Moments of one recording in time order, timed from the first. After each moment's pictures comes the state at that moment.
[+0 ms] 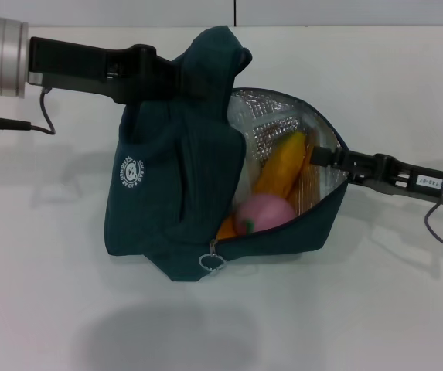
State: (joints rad) left arm -0.71 -1.99 0.79 0.86 1.97 1.74 -2.52; right arm 0.59 2.02 -0.87 -0.27 -1.63 -1.42 1.88
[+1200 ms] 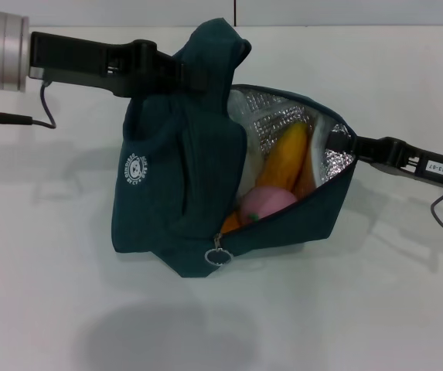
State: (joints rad) left arm -0.72 -1.98 0.80 0.86 1.96 1.72 -2.50; right arm 0.57 2.02 -0.87 -0.29 -1.54 -1.47 1.80
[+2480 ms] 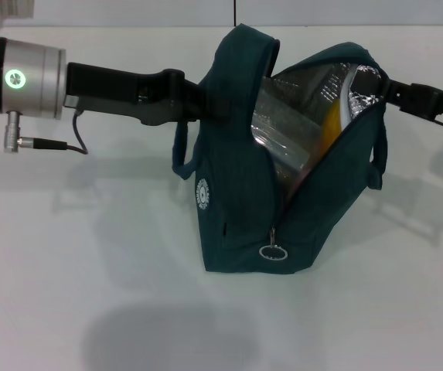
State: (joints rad) left arm -0.75 -2.01 0.80 0.72 1.99 1.67 -2.46; right arm 0.53 2.01 -0.92 -0.47 -1.40 -1.58 1.76
